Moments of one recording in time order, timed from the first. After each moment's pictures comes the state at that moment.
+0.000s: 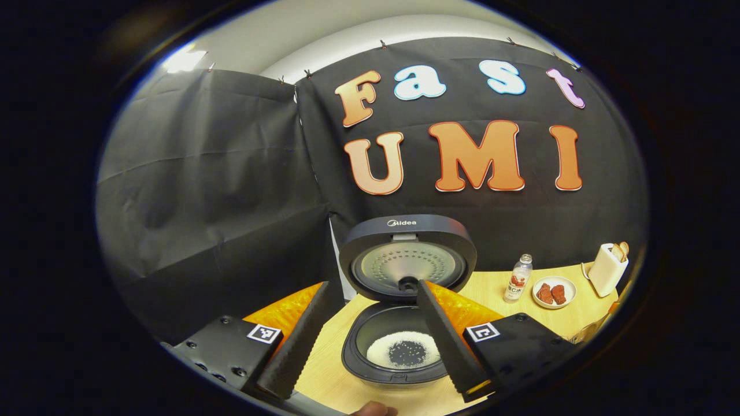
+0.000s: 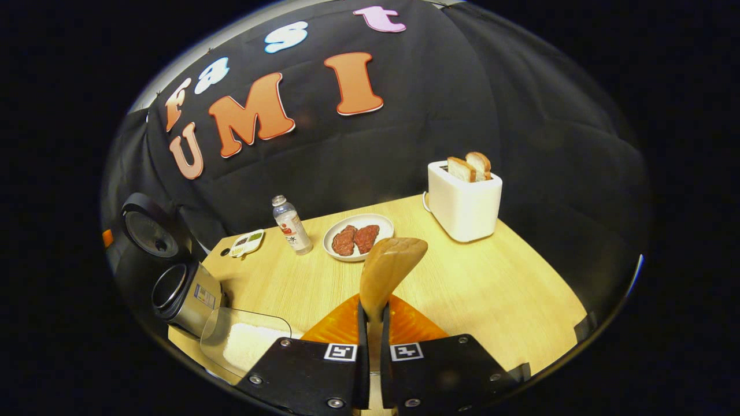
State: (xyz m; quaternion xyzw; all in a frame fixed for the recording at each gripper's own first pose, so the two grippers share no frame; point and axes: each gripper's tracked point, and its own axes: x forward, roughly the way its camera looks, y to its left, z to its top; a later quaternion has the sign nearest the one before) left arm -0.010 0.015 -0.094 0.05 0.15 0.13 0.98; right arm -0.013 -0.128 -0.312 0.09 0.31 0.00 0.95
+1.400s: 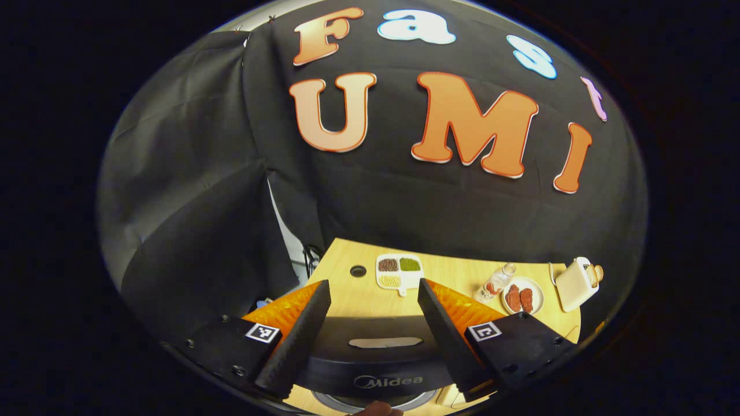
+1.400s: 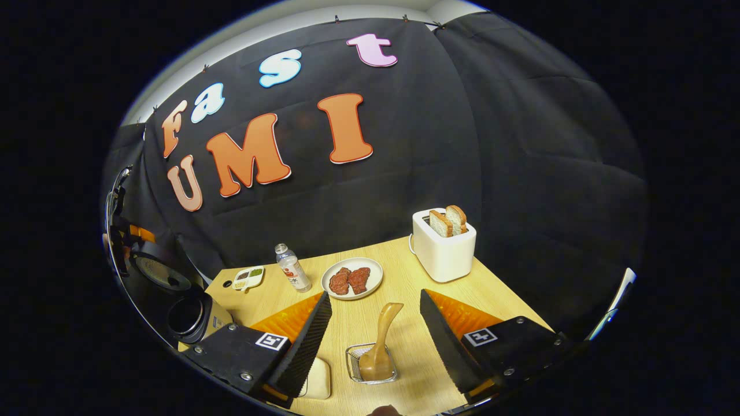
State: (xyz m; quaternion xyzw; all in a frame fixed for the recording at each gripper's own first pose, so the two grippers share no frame) left arm 0.176 0.003 -0.122 -0.03 0.35 0.01 0.94; right arm -0.010 -0.148 -0.189 0.08 0.23 -0.04 0.97
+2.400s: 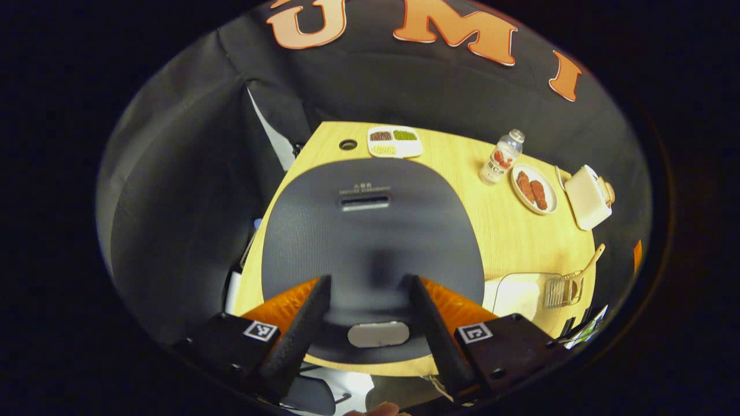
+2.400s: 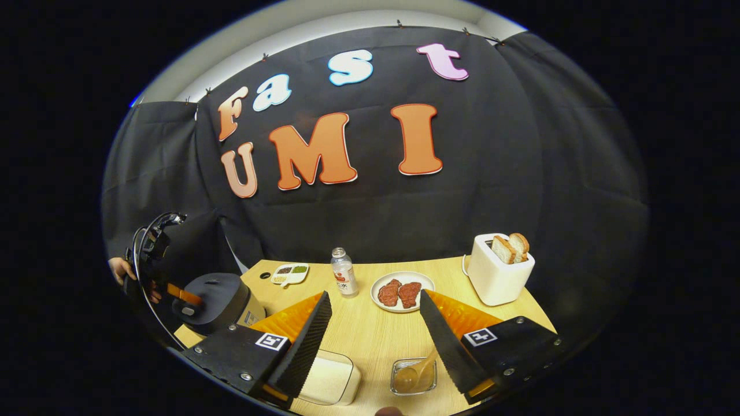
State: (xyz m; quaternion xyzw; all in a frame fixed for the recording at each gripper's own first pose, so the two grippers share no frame) left arm 0.023 -0.016 -0.273 0.00 0.54 -0.01 0.84; right arm 0.007 -0.050 -0.168 0.02 0.18 0.10 0.98
